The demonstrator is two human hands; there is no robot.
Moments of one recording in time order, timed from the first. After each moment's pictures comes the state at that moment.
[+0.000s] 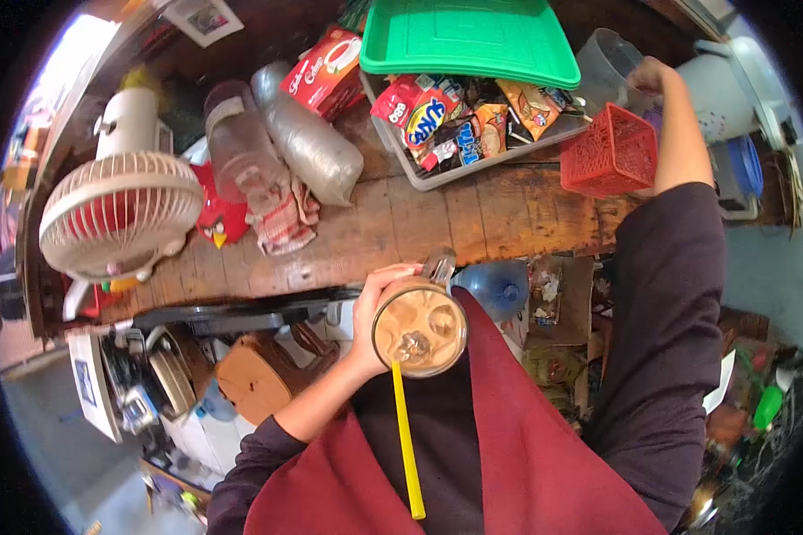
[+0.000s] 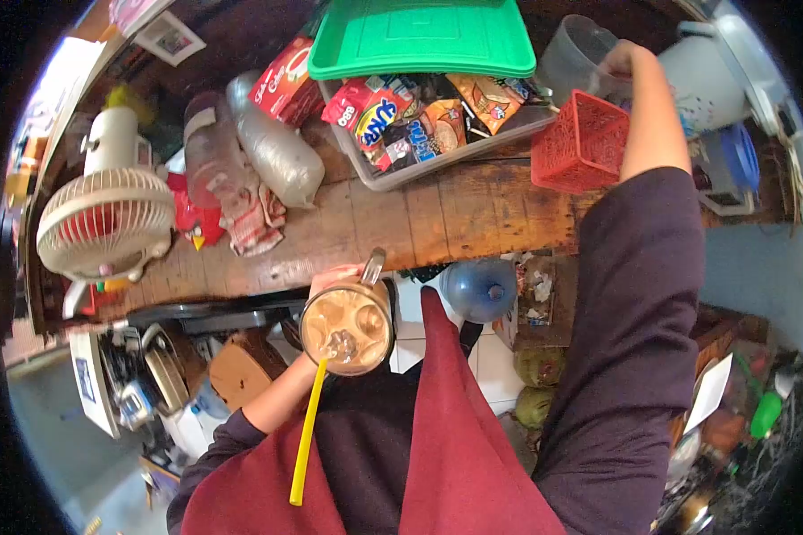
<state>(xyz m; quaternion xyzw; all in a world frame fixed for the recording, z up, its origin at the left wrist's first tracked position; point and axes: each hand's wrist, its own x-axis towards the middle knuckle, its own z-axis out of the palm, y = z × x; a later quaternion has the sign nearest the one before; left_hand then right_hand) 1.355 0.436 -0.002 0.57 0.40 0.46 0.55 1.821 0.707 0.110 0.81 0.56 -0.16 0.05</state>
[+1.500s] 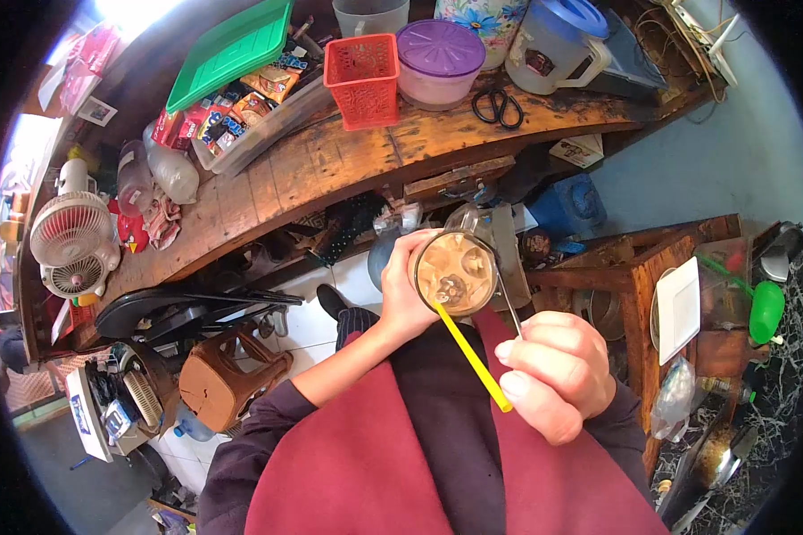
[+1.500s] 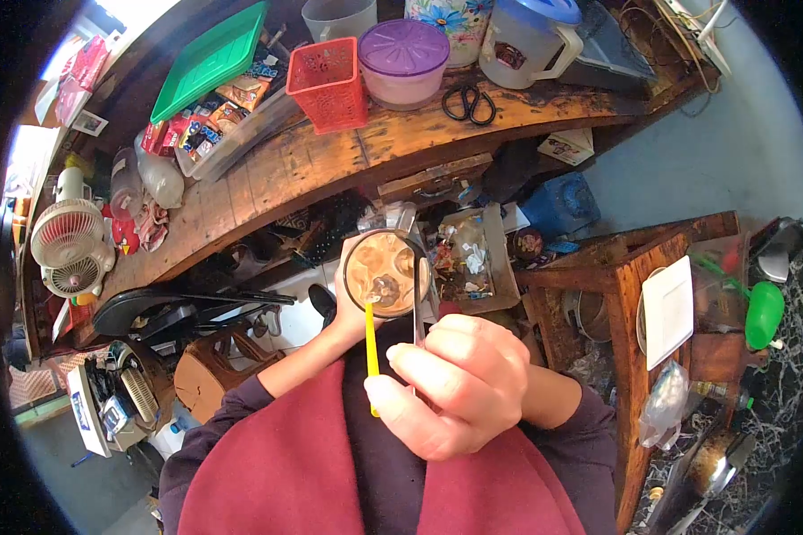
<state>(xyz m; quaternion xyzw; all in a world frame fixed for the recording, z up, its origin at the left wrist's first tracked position) 1.637 0.291 0.028 0.62 0.36 0.44 0.55 1.755 0.222 0.173 0.36 0.76 0.13 -0.52</state>
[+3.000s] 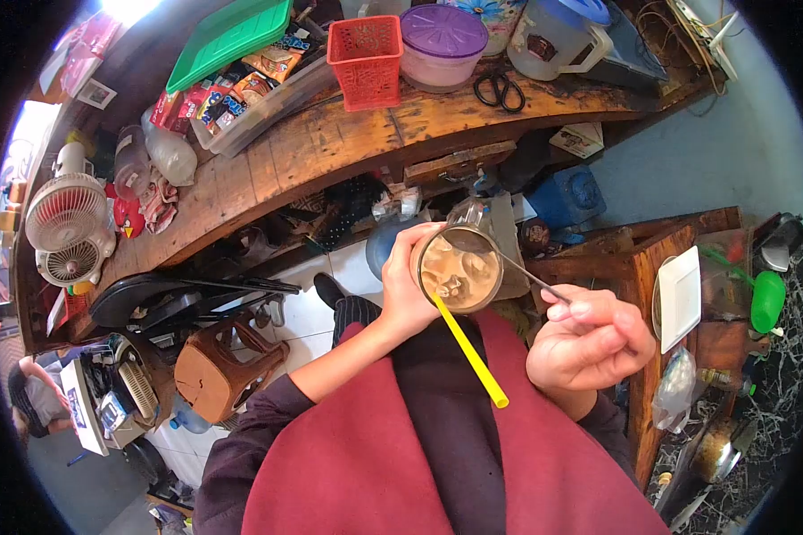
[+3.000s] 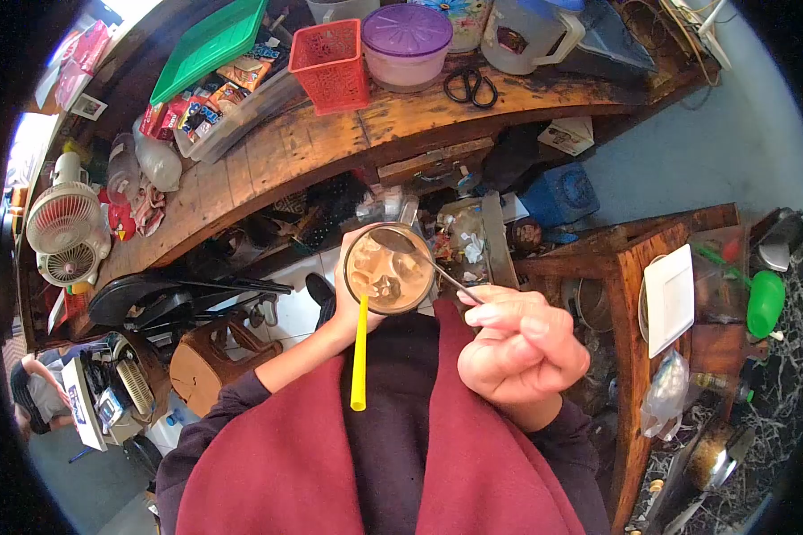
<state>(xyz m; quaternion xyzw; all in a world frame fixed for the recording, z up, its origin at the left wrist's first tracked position) 1.630 0.272 0.022 0.61 0.35 0.45 0.56 1.751 0.209 0.131 0.43 0.56 0.11 -0.70</state>
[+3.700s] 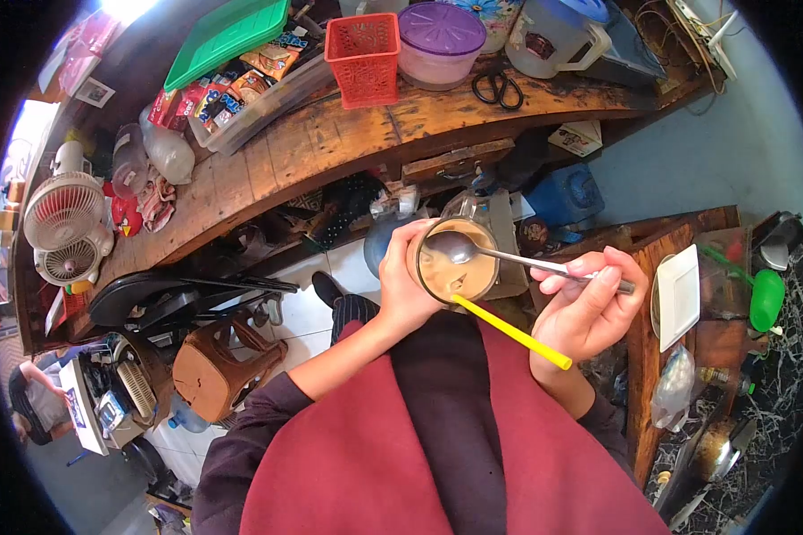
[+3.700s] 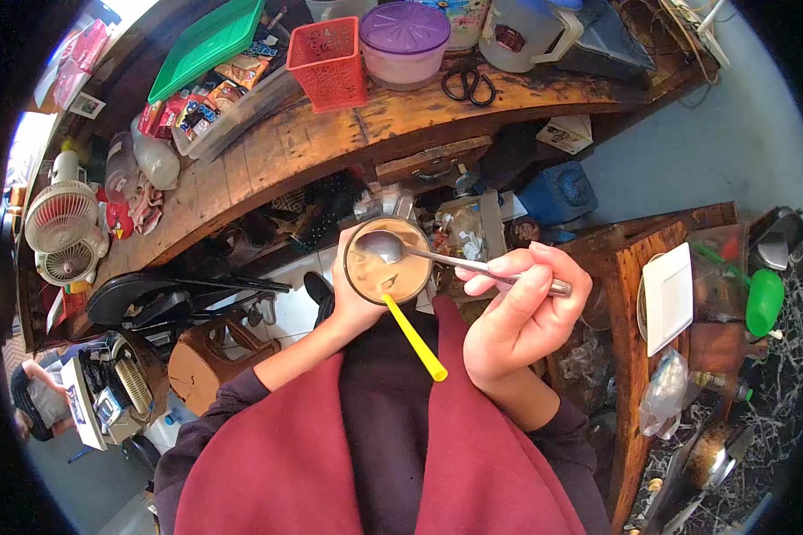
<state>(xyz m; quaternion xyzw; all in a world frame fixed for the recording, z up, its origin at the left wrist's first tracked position) 1.631 0.273 0.026 0.64 0.36 0.46 0.50 1.750 0.209 0.128 0.51 0.40 -0.08 -0.75</state>
